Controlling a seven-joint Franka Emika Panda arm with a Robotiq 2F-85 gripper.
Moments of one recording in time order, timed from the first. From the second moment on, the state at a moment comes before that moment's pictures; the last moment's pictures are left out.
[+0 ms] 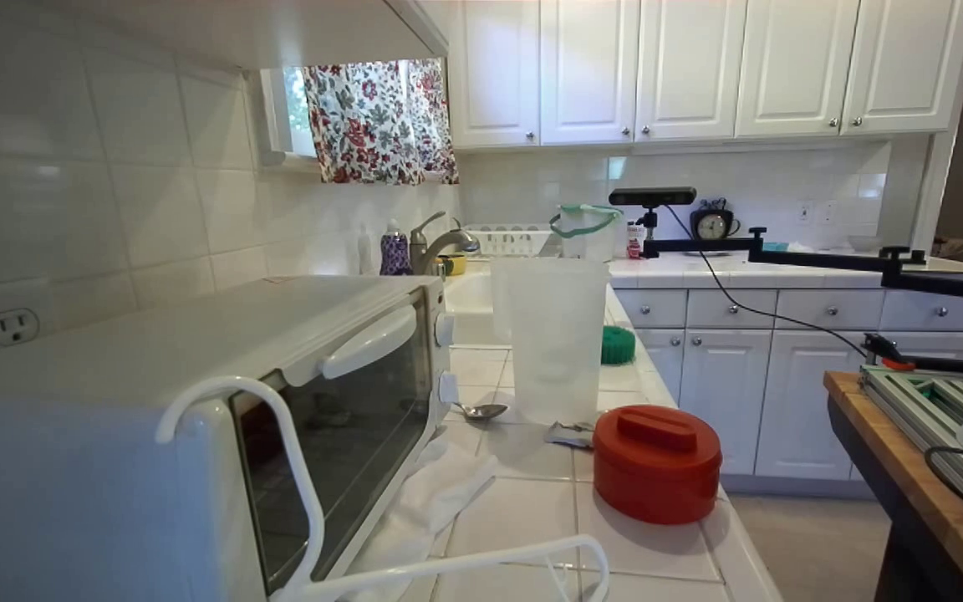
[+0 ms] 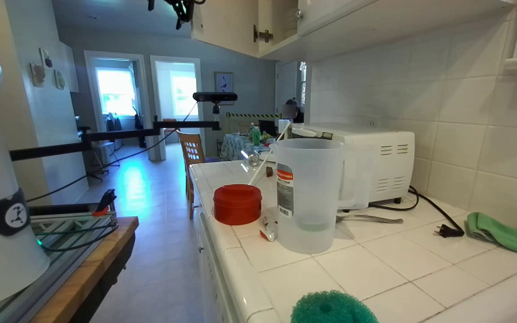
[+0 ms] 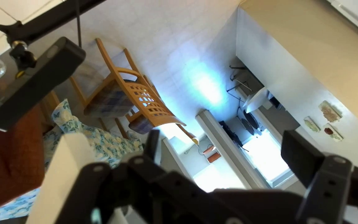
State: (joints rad) arm 0.42 -0.51 0.26 -2.16 1.05 1.81 -0.81
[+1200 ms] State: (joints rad) arm 0.23 -0.62 0.18 -2.04 0.73 1.32 -0.61
